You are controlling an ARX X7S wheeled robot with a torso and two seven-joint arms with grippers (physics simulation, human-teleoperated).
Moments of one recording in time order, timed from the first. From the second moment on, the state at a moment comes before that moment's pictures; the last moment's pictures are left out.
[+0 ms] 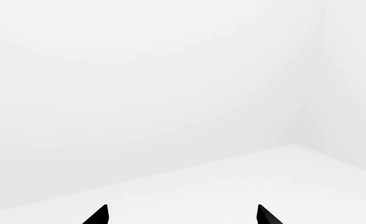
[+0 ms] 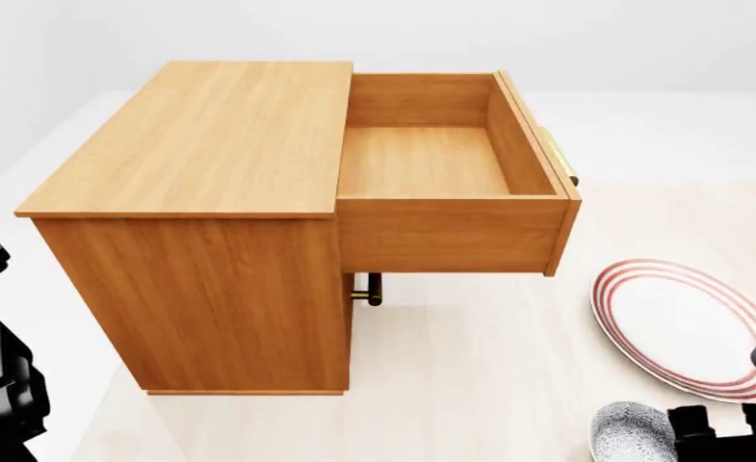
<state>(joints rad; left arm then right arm) -0.96 -0.48 -0.34 -1.31 0.00 0.39 -0.46 1.56 1.42 -2.13 -0.09 1.61 0.23 0.23</state>
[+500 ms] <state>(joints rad) -0.95 -0.48 -0.34 -1.31 0.00 0.40 -0.46 1.40 1.30 -2.17 0.03 1.65 0.08 0.22</state>
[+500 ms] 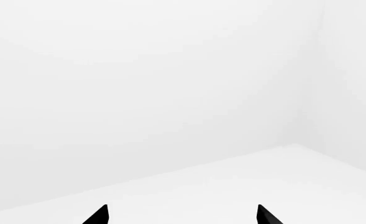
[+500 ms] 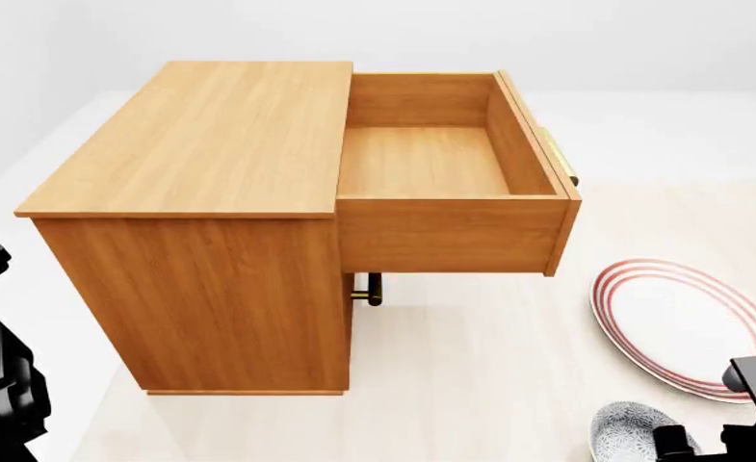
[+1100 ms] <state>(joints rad) -0.96 -0.47 -0.34 -1.31 0.00 0.40 -0.46 1.32 1.24 -2.19 0.11 1.68 0.05 0.19</state>
